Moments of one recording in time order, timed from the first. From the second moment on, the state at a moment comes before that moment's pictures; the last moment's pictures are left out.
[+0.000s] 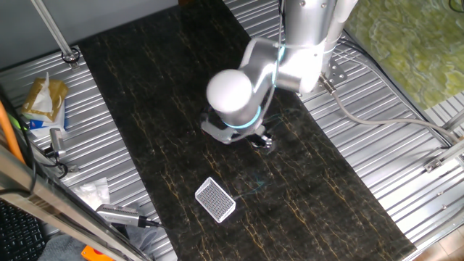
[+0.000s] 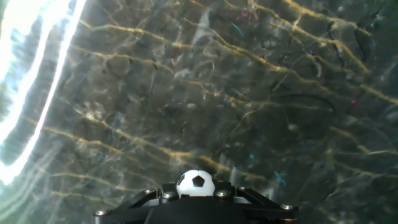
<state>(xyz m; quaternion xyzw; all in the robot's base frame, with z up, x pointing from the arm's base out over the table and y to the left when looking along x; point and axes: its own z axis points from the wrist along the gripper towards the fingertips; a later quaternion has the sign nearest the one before) 0.331 0.176 0.021 0.22 -0.96 -0.03 0.16</state>
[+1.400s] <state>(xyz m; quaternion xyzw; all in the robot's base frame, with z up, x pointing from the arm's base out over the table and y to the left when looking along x) 0.441 0.236 0.035 0.16 -0.98 -0.04 0.14</state>
